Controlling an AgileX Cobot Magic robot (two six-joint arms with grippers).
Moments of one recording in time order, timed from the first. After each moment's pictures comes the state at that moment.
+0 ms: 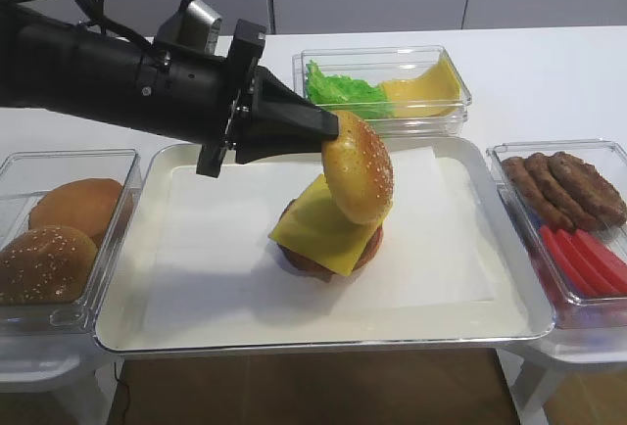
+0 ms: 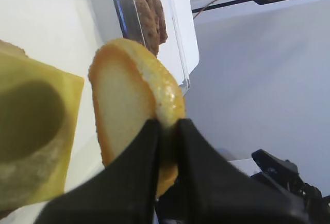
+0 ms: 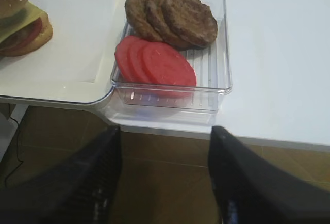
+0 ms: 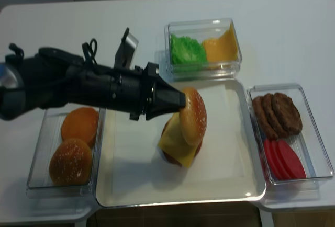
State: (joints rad) left arm -0.30 1.70 -1.04 -1.48 1.10 0.71; right arm 0.14 -0.02 -0.48 0.05 1.15 0.00
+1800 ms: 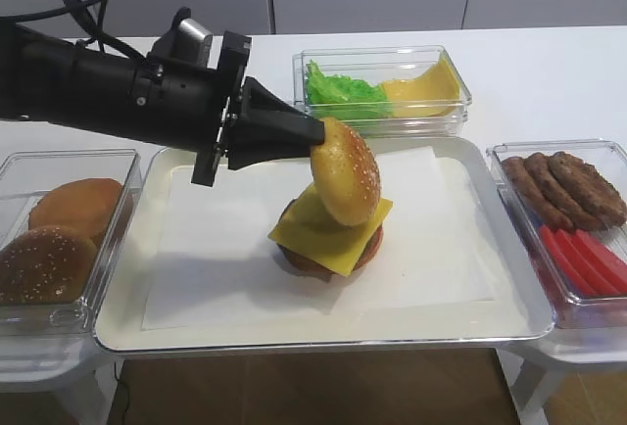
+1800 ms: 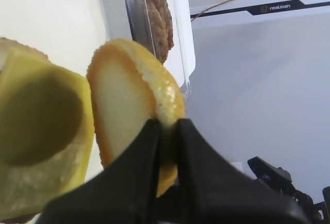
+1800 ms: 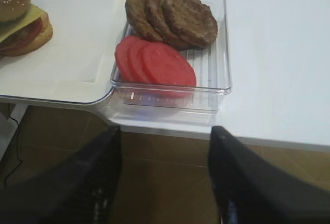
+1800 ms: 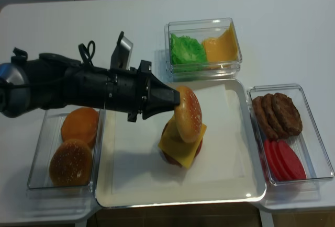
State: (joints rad) left arm -0.25 1.76 -1.04 -1.52 1.16 0.74; right arm 0.14 -0.02 -0.48 0.05 1.15 0.00
